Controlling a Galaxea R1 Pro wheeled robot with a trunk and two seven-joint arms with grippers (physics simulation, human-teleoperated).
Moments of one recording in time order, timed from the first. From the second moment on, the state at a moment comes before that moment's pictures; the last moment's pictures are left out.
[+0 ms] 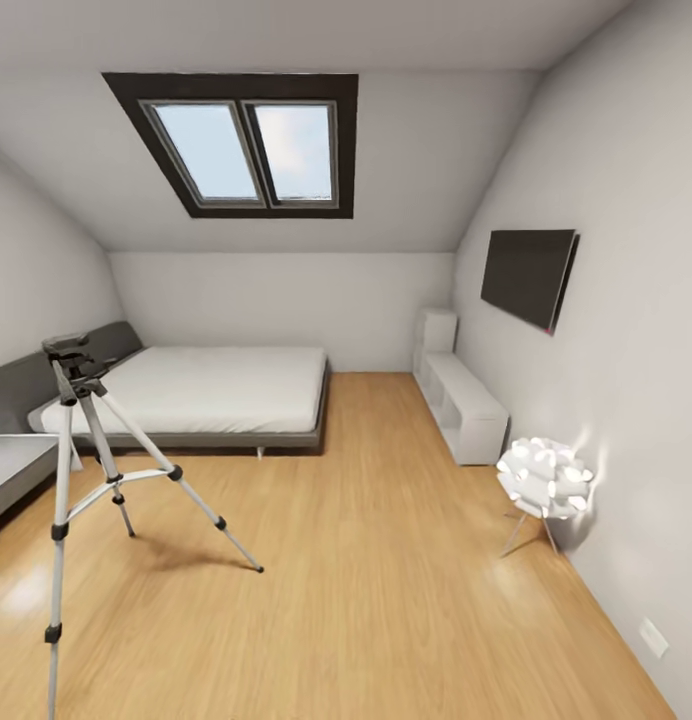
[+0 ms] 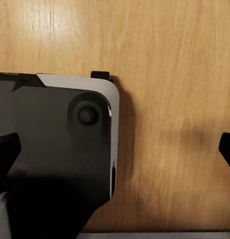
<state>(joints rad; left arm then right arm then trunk) -0.23 0.01 -0.06 0.00 0.64 -0.10 0.00 -0.19 -0.10 -0.12 0.02 0.16 -0.01 0.07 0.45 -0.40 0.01</state>
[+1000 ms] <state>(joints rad) -0.23 0.01 -0.06 0.00 0.64 -0.10 0.00 -0.19 -0.10 -0.10 0.02 0.16 -0.01 0.07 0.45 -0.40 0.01</state>
